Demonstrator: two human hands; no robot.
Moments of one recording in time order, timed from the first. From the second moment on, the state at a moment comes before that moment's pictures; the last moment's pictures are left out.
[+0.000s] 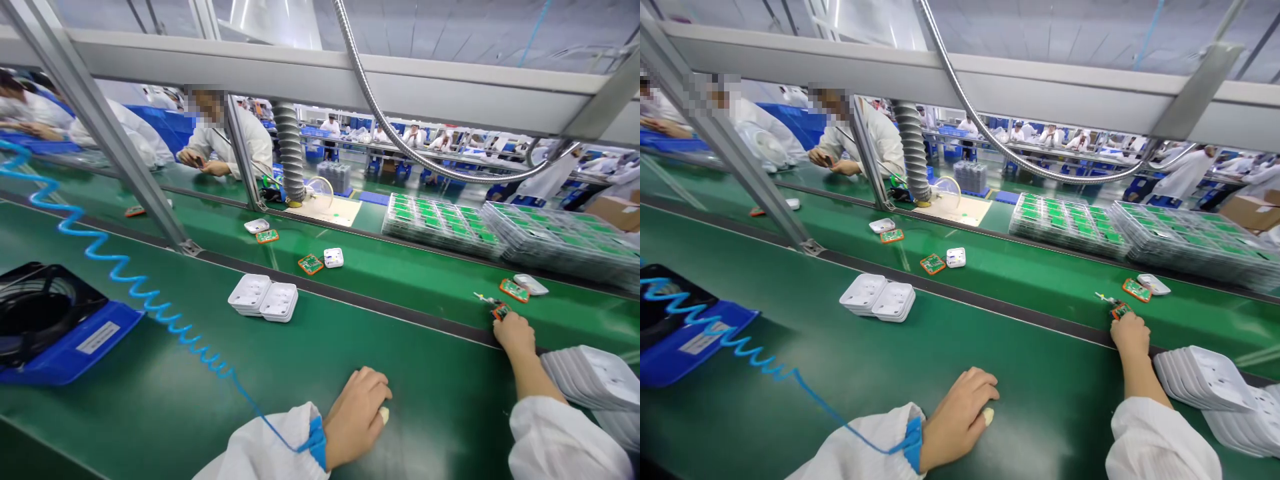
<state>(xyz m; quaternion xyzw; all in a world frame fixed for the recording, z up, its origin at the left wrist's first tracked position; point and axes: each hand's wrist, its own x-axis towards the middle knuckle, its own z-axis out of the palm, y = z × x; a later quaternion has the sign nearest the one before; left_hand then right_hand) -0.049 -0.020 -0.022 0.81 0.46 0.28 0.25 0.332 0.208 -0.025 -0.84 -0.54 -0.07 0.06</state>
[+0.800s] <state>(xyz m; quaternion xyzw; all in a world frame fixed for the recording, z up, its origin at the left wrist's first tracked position) -0.077 0.004 -0.022 0.69 0.57 0.38 0.26 0.133 -0.020 0.003 -0.40 -0.89 0.18 0.15</state>
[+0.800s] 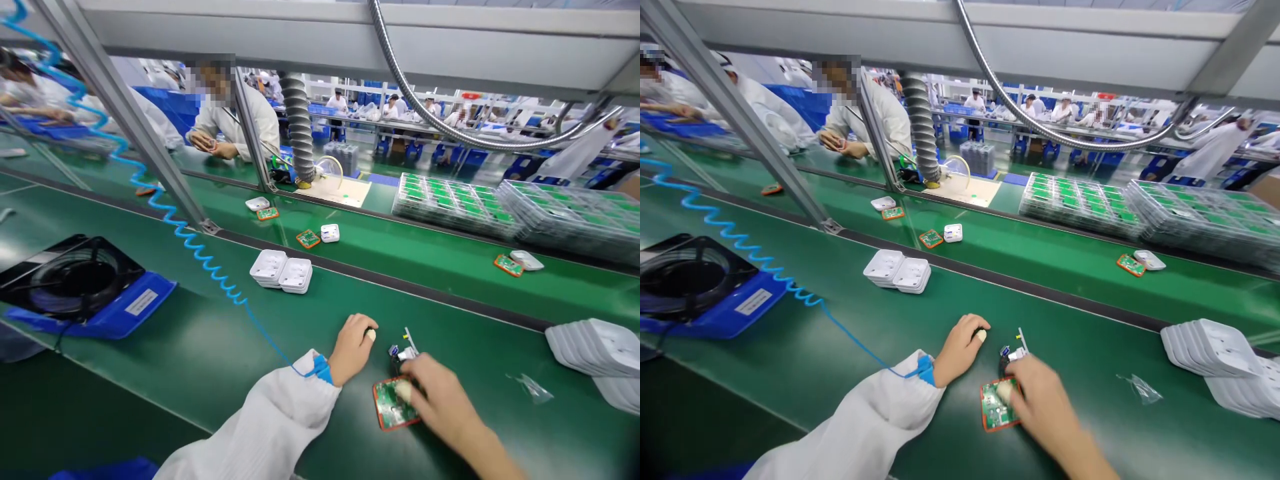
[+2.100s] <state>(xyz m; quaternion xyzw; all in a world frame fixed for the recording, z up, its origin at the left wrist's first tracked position) -0.049 -0.008 -0.008 0.67 0.47 0.37 0.44 0.134 -0.002 0.000 -0.40 -0.85 0.22 0.27</state>
